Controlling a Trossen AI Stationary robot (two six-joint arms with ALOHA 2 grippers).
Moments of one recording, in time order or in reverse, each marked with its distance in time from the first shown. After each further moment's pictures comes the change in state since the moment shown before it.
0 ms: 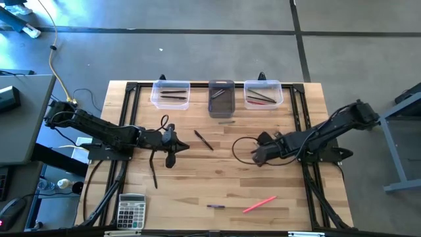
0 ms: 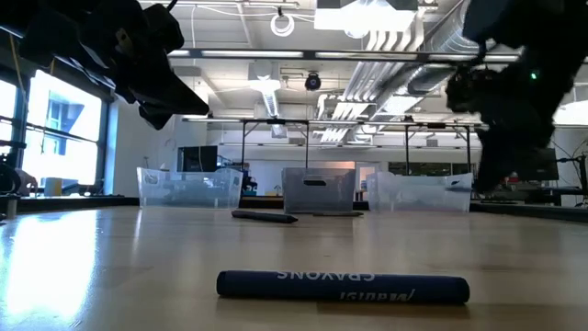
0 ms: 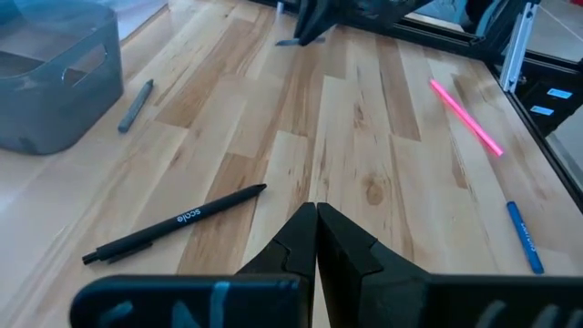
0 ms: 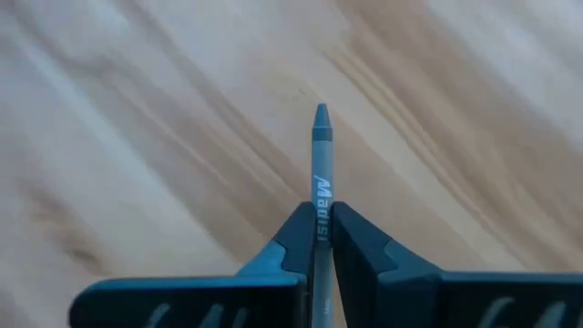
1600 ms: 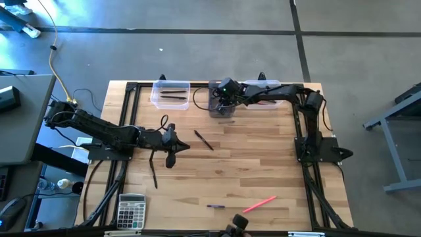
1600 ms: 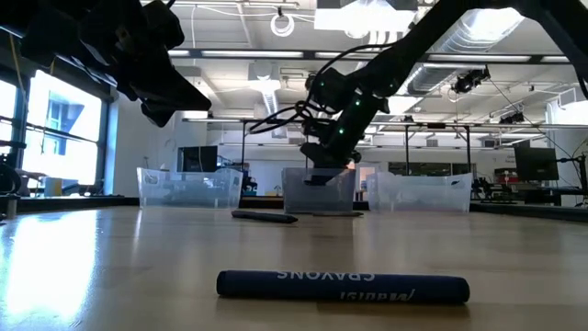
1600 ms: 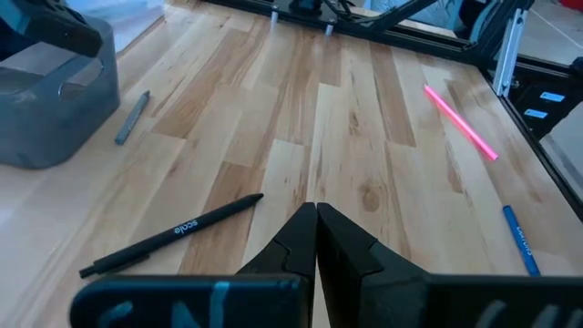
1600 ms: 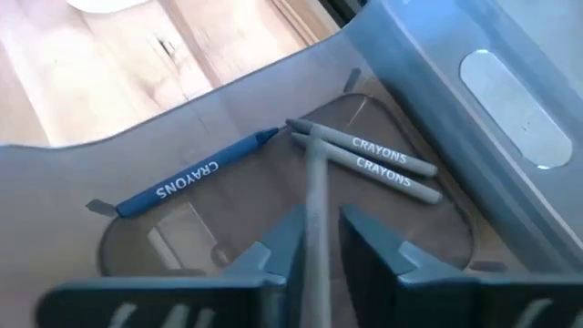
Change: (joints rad) left arm 0.000 0.000 0.000 0.022 0.005 0.021; right arm -0.788 0.692 0.677 0.437 -0.241 -1.032
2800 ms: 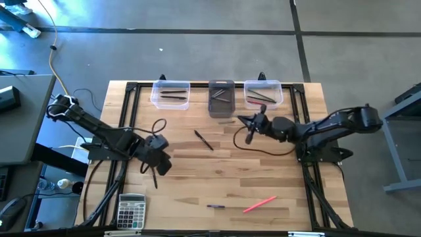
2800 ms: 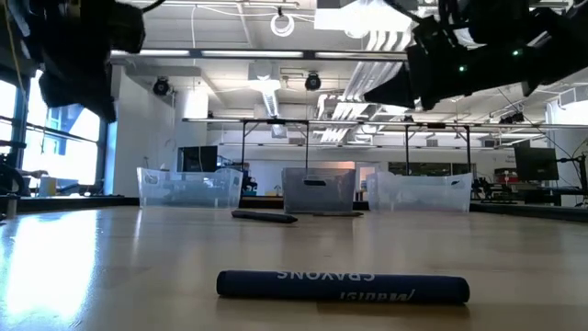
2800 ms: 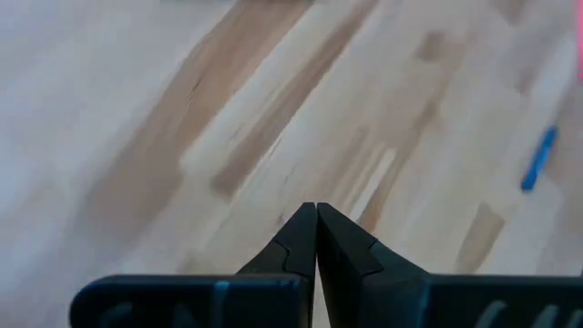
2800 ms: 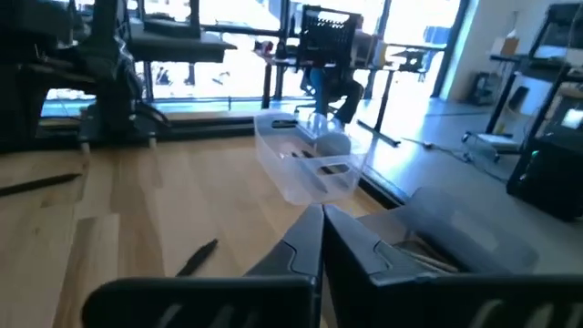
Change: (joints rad) left arm -0.265 -0.001 0.327 -0.952 -0.121 -0.765; right arm 0.431 -0.728 -0.959 1.025 0.254 -0.052
